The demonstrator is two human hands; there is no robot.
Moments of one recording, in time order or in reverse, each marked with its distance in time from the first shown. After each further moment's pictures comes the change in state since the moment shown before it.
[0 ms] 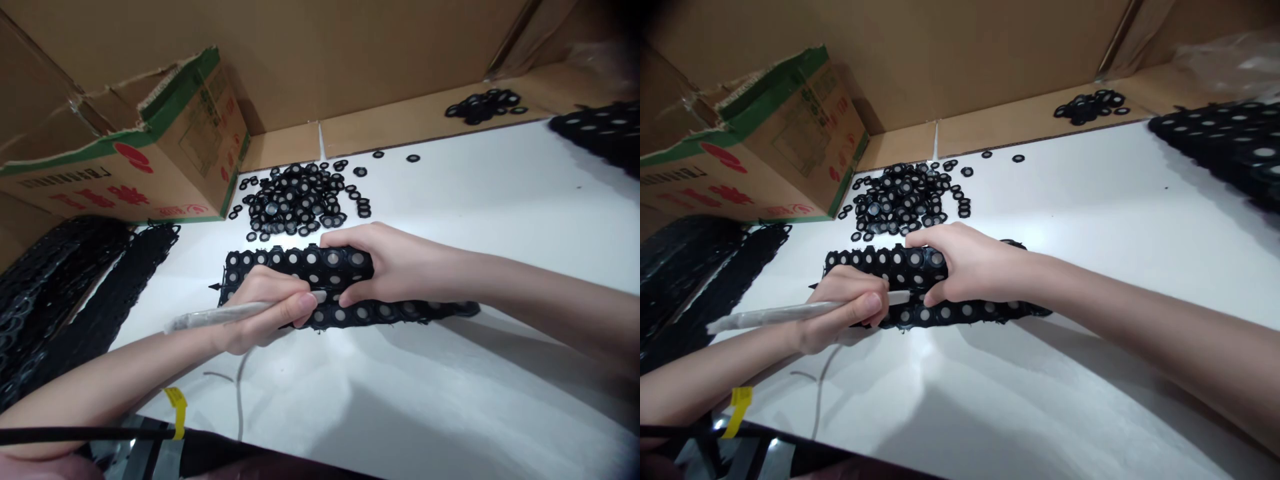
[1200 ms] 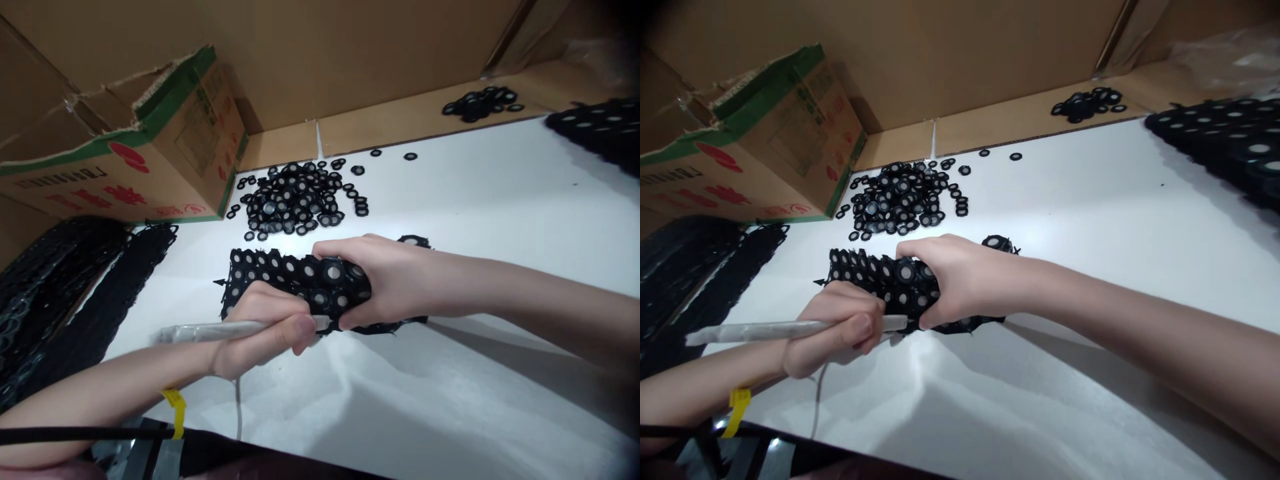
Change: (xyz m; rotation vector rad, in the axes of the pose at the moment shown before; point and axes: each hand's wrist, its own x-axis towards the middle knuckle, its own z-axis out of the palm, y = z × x) left_hand -0.012 0.005 0.009 -0.134 -0.047 -0.027; right_hand -0.007 -0.011 0.000 -0.073 -0.108 -0.112
